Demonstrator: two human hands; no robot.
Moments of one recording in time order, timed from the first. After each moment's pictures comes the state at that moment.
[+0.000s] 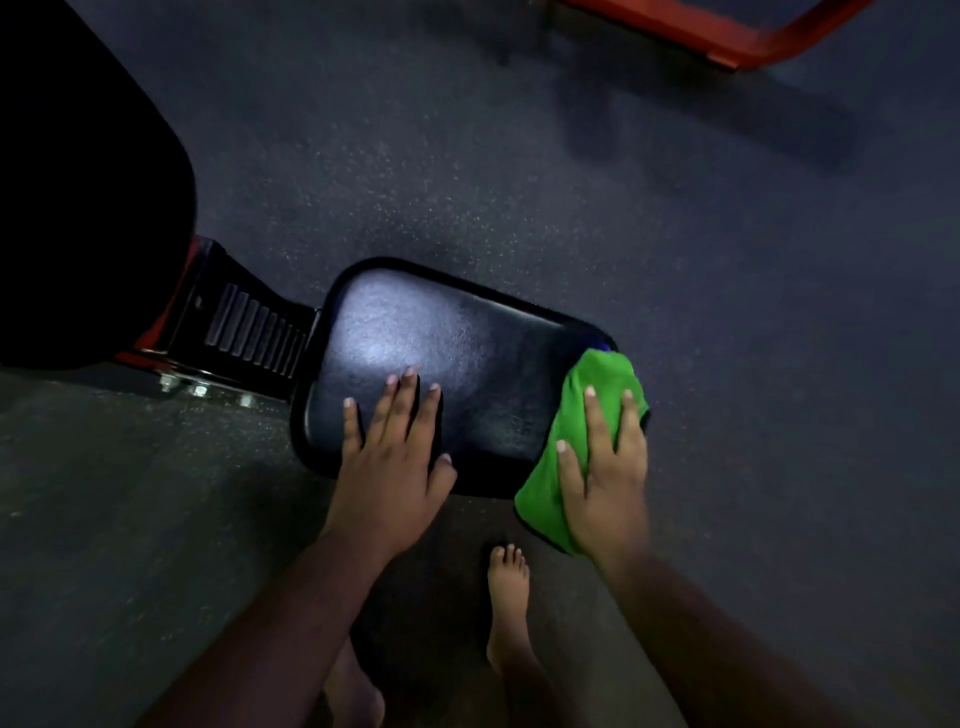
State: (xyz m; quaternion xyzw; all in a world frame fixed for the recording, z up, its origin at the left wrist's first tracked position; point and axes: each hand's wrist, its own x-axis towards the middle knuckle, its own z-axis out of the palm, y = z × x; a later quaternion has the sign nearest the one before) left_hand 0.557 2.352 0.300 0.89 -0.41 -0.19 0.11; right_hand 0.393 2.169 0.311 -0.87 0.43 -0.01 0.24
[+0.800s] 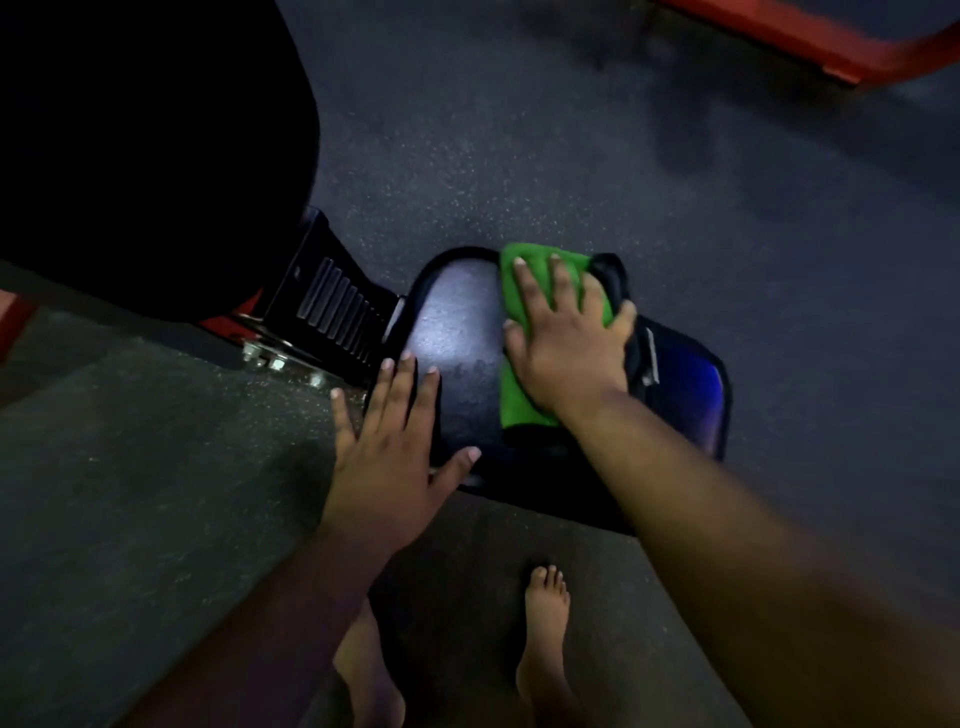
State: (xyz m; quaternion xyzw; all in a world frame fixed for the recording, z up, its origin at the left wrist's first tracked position) left_hand 0.591 2.397 0.292 0.93 -0.31 -0.18 0.11; right_hand 0.591 2.173 0.310 -0.95 0.26 0.14 0.08
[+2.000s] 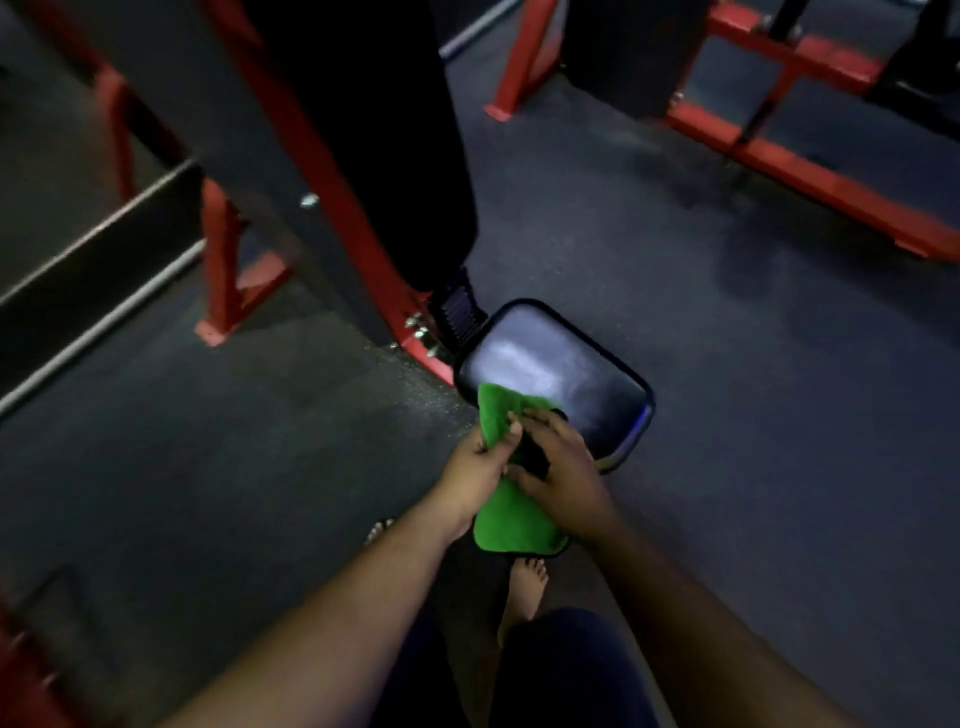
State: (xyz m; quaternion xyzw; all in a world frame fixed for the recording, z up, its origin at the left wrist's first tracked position) left_hand 0.411 2.373 0.542 0.66 0.16 -0.33 0.66; right_hand 0.376 2.229 0.524 -0.90 0.02 0.10 0.43
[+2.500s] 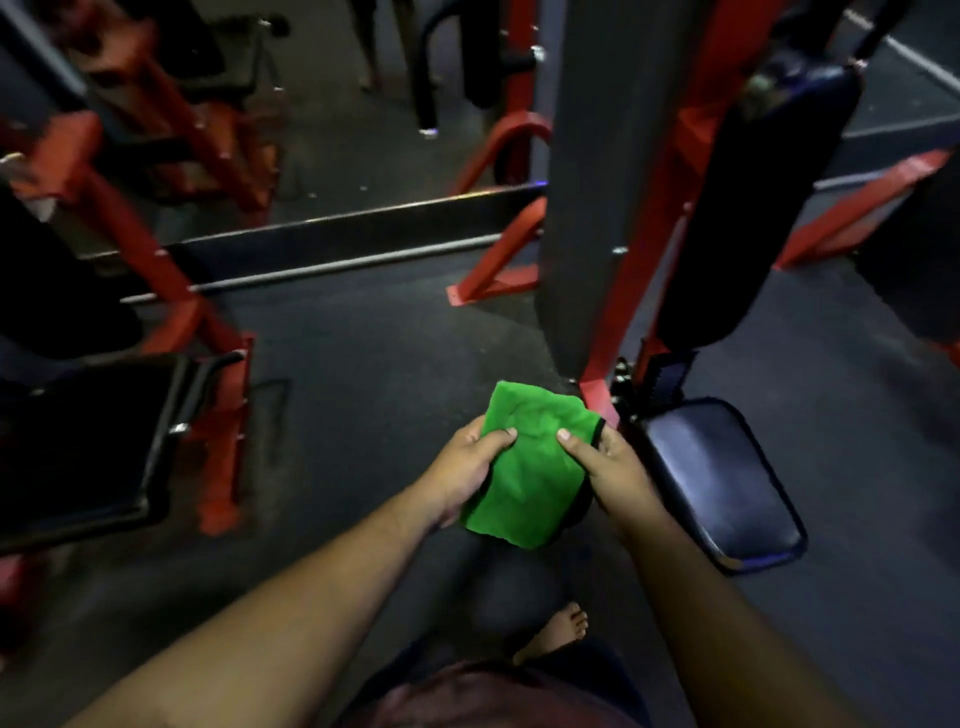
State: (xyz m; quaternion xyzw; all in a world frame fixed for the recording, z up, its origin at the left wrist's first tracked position) left_hand 0.240 2.571 0.698 0.61 0.28 -0.08 0.74; right_hand 0.321 2.397 0.664 -0.64 -0.02 0.29 0.71
